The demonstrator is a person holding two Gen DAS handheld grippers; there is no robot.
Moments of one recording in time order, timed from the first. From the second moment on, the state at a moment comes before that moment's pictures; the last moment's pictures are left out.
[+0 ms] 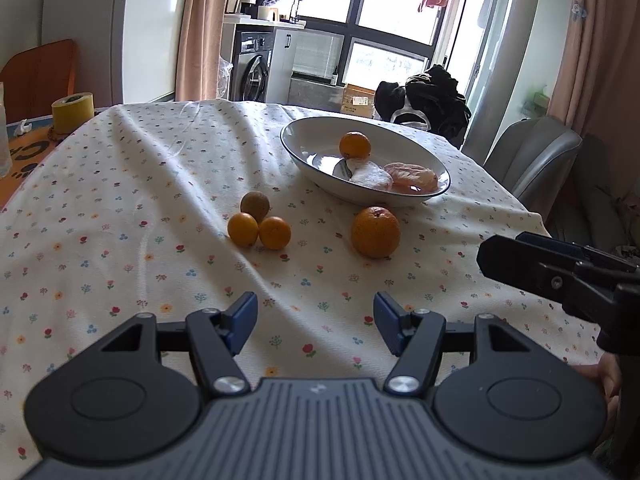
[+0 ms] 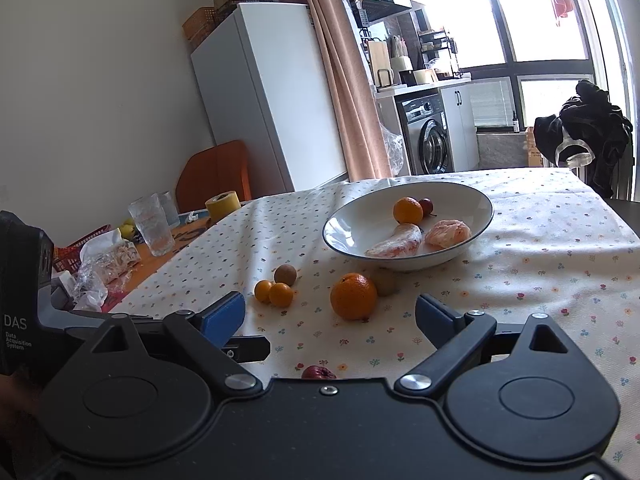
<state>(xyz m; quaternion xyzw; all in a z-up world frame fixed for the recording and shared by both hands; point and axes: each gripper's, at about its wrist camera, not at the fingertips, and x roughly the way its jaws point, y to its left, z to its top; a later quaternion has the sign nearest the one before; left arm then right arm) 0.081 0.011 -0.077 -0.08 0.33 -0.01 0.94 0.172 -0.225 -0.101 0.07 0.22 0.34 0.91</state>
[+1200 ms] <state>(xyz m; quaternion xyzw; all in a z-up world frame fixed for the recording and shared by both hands) 0.068 0.058 -0.083 -0.12 0.33 0.04 0.94 0.188 -0.179 -0.127 -0.05 0.35 0.38 0.86</state>
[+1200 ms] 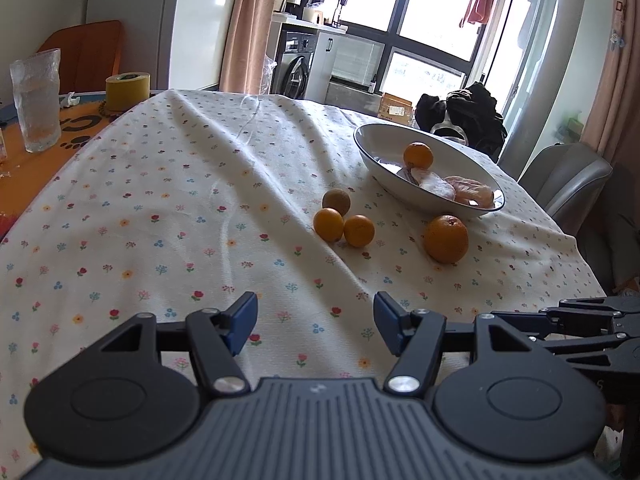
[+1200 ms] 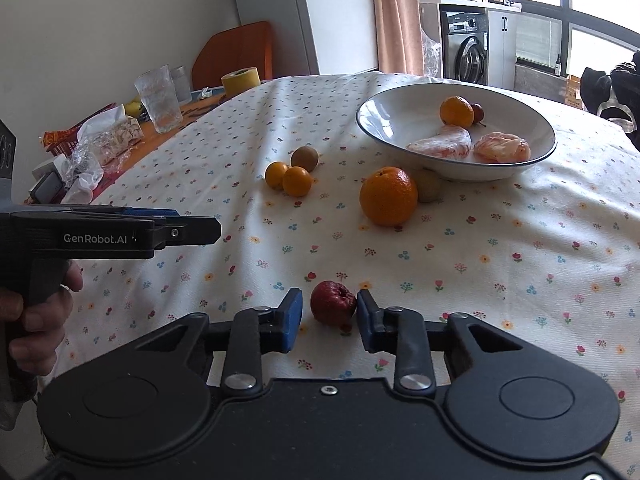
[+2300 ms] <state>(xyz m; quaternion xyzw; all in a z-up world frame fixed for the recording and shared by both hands) 0.133 0.053 -0.085 -0.09 0.32 0.04 0.94 0.225 -0.202 -0.110 -0.02 0.31 0.36 0.88</state>
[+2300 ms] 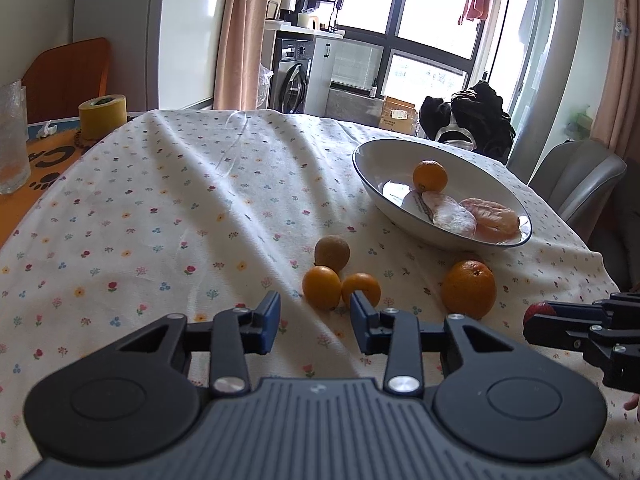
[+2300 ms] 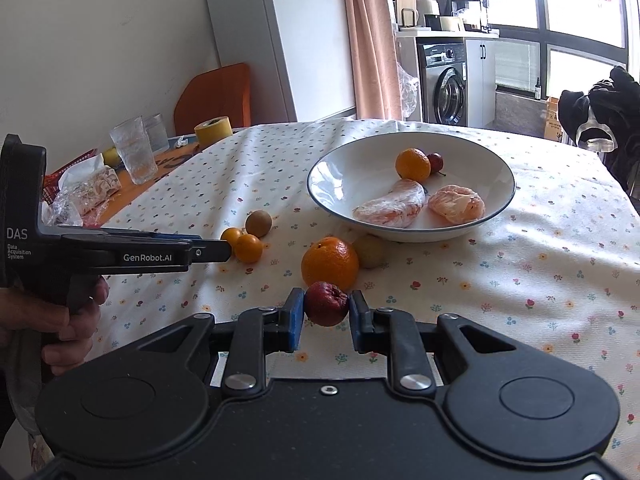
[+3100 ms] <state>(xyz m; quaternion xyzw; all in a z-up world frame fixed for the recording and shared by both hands) 0.152 0.057 -0.078 -0.10 0.31 0.05 0.94 0.255 -0.212 -0.095 -0.01 0.28 0.34 0.90</state>
